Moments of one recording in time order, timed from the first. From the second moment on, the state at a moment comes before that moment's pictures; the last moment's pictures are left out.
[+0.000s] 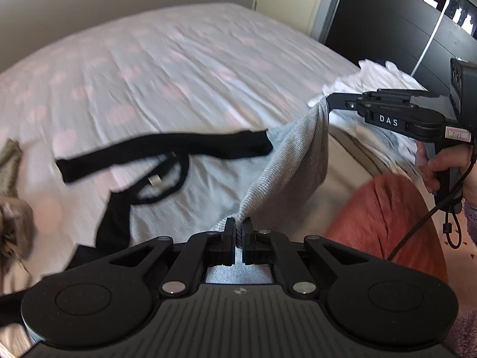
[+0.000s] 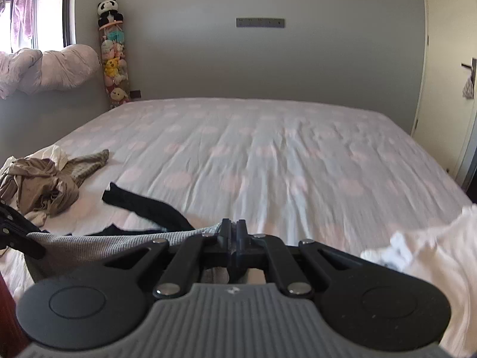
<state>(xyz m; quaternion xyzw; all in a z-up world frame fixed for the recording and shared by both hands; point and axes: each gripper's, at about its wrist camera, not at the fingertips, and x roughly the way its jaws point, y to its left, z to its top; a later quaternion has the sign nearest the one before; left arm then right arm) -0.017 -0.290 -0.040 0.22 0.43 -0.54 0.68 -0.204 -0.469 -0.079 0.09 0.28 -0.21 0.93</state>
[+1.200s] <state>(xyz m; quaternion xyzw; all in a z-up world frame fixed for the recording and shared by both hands) 0.158 -0.293 -0.178 0.18 0.50 -0.35 0.78 0.048 -0.482 -0.205 0.08 0.41 -0.10 0.90</state>
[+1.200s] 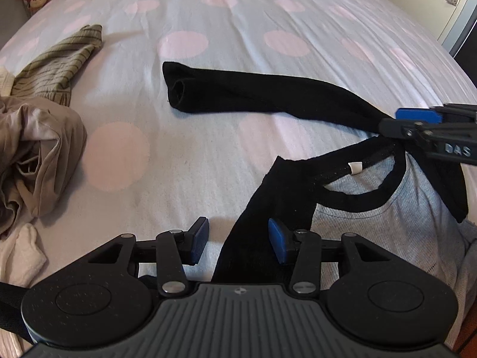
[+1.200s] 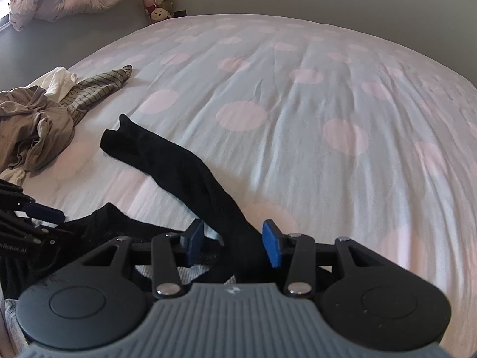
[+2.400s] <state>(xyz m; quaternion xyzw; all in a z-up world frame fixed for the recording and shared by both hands) 0.132 -0.297 -0.175 0.22 0.45 -0.34 0.79 -0.132 -0.531 -0.124 -0.03 0.43 -0.33 0.84</state>
